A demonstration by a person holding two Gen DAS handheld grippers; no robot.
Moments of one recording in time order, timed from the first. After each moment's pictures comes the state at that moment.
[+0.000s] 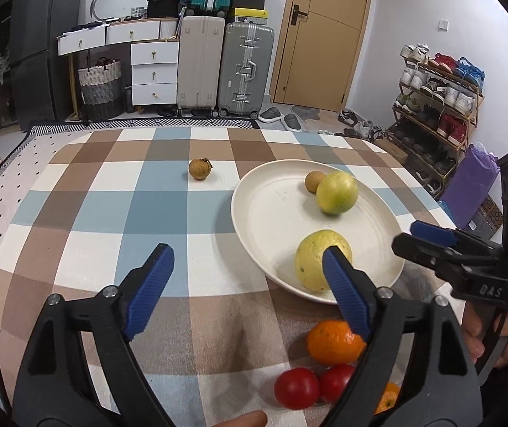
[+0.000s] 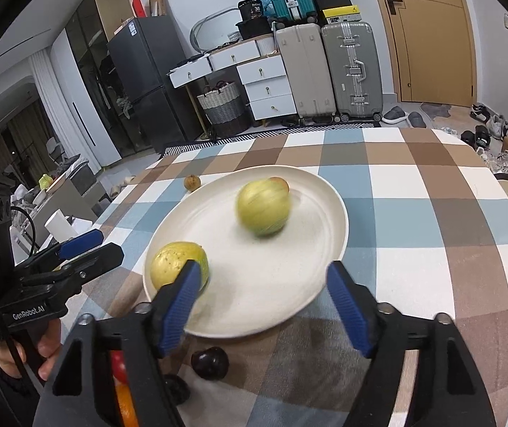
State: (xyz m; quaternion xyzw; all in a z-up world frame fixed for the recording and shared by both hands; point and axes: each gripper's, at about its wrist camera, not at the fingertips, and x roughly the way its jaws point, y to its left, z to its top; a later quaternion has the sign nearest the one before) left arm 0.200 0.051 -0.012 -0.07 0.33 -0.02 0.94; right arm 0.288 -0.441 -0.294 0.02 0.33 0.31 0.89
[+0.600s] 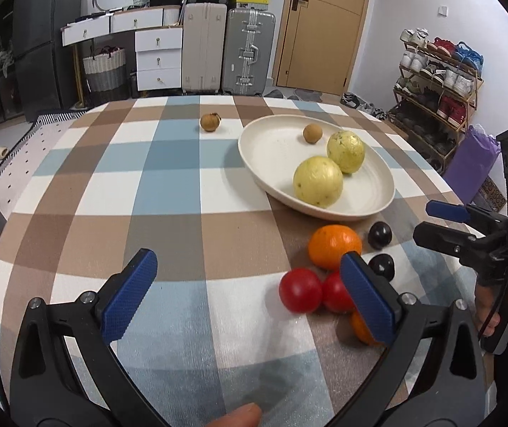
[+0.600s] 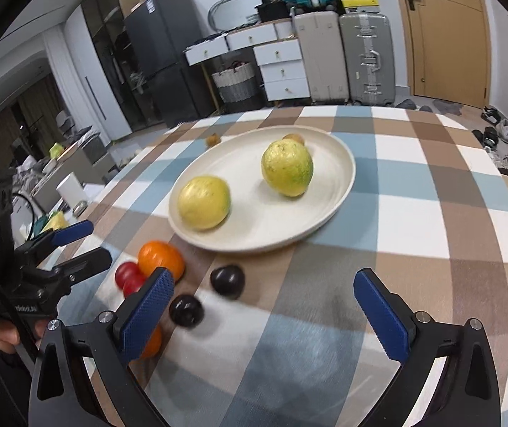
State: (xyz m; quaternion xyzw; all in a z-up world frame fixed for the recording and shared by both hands) left arm 0.131 0.050 -0.031 -0.07 0.36 -0.02 0.93; right arm 0.242 -0.454 -0.308 -0.02 0.36 0.34 0.87
